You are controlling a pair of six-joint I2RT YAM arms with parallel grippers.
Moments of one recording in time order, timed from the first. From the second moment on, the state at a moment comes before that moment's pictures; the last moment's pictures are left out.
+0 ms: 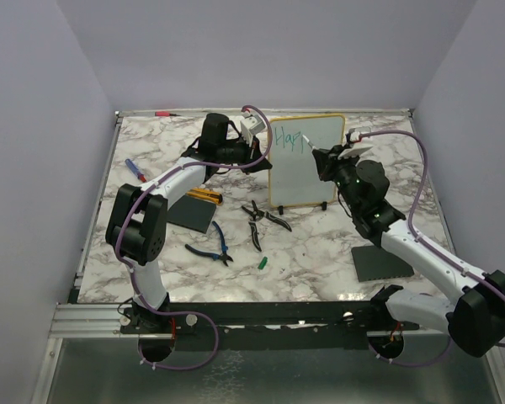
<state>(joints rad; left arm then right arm) -0.40 1.83 1.35 0.03 0.83 0.03 0.52 1.12 0.77 0.37 0.22 0.18</state>
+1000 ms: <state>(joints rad) -0.40 1.83 1.35 0.03 0.83 0.03 0.52 1.13 0.77 0.38 0.30 0.16</state>
